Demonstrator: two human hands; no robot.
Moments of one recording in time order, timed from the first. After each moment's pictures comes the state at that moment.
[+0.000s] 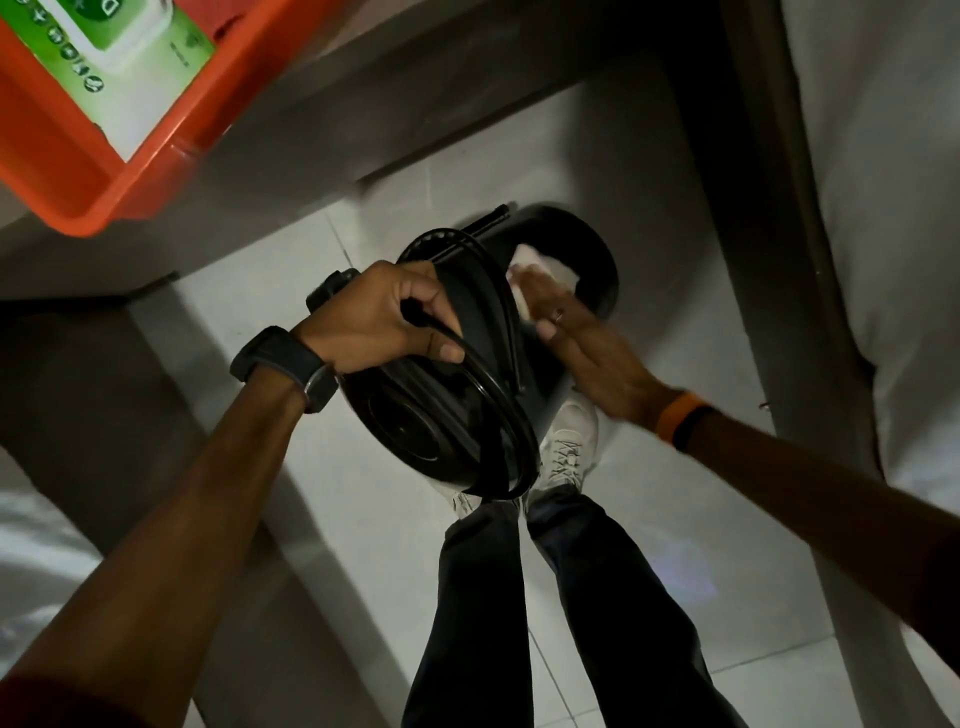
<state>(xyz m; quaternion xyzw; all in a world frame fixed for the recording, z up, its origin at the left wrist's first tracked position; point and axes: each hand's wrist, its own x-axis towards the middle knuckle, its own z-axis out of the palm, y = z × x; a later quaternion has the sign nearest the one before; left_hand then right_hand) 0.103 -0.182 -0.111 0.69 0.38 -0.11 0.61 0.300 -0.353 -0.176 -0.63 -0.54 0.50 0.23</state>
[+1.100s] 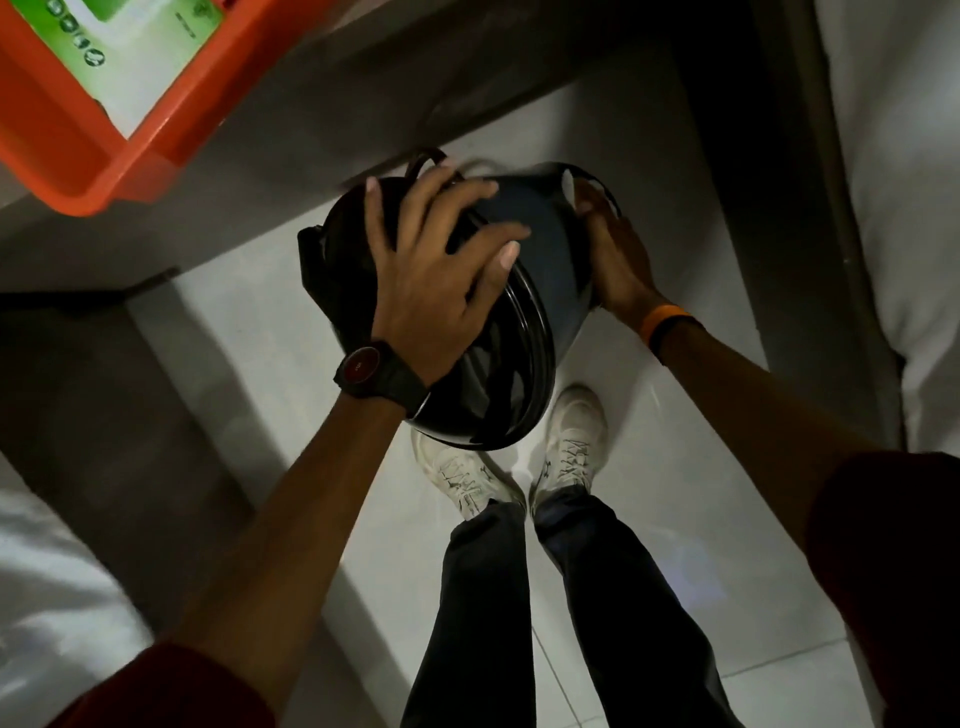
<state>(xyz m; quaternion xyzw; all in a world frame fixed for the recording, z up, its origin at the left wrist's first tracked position) 0.131 -0.220 -0.151 0.89 0.39 0.12 0.19 0.324 -0.279 -0.208 -0.79 -0.26 0.48 0.26</state>
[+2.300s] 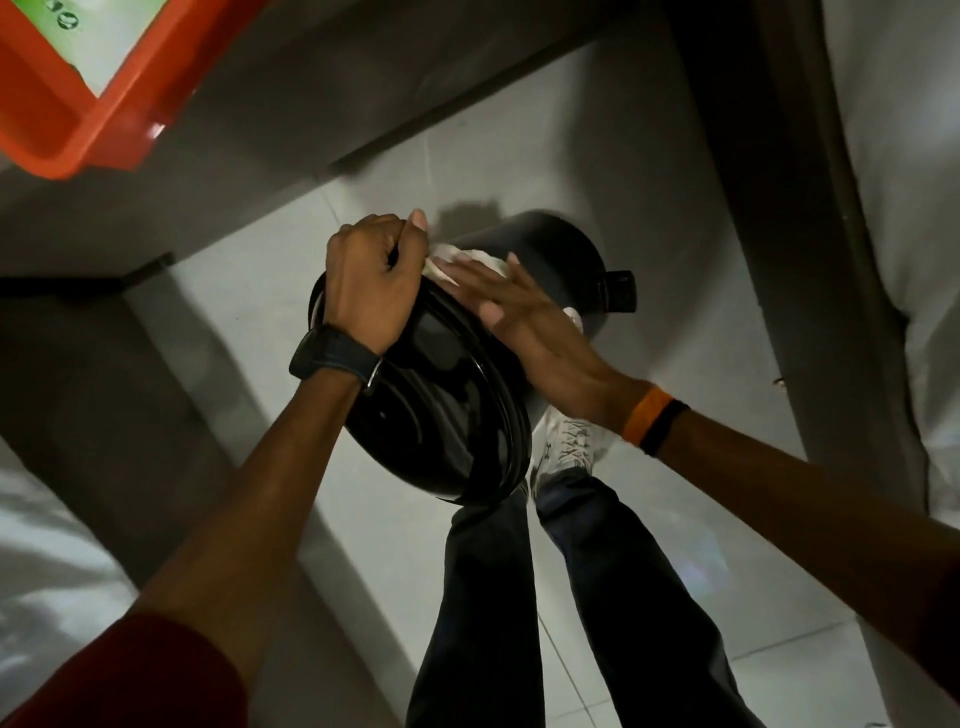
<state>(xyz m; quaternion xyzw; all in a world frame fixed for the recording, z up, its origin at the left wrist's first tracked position) 0.102 -0.216 -0.153 0.74 0.54 0.13 0.38 0.238 -0.345 -0.165 -0.57 -0.59 0.50 0.28</state>
